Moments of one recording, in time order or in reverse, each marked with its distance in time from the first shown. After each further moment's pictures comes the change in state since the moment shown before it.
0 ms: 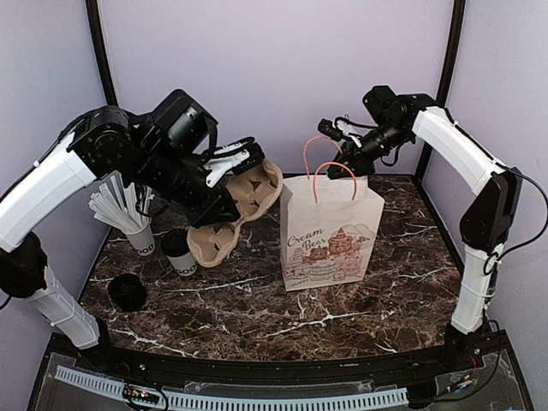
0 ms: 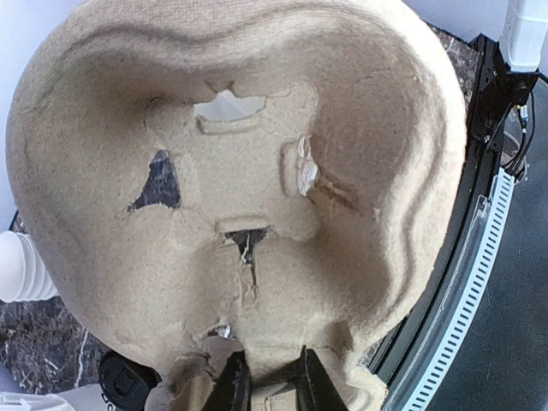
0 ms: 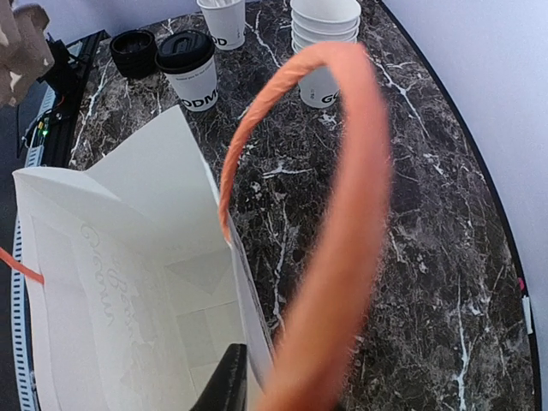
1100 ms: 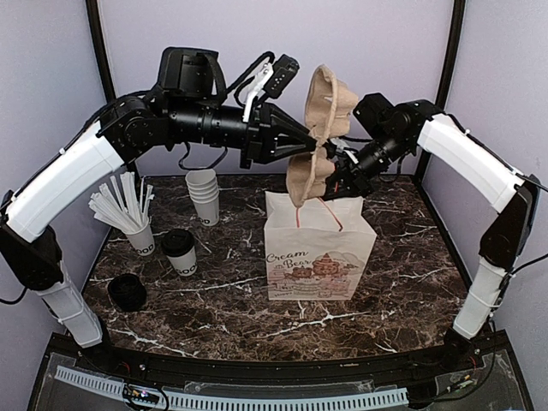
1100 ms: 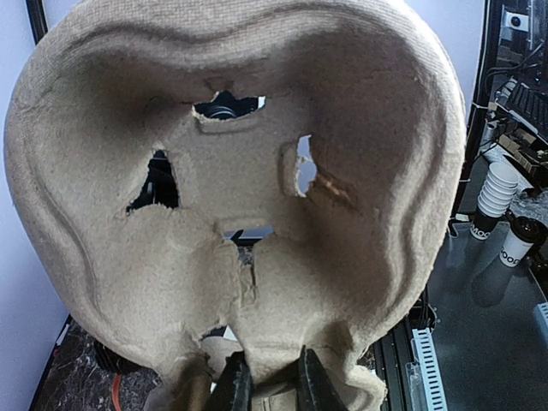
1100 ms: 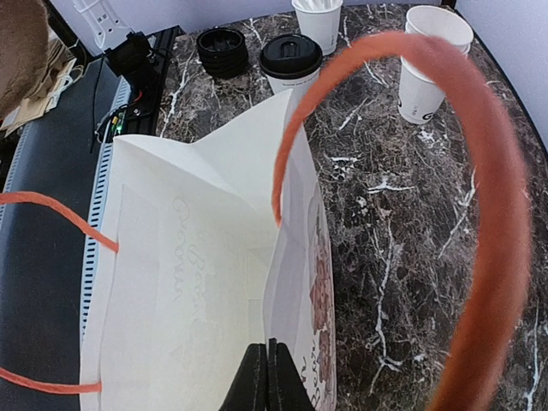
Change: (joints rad) left arm 0.079 0.125 0.138 0.657 0.560 0.179; right arm 0.150 -0.174 -0.201 -0.007 -0.046 0.090
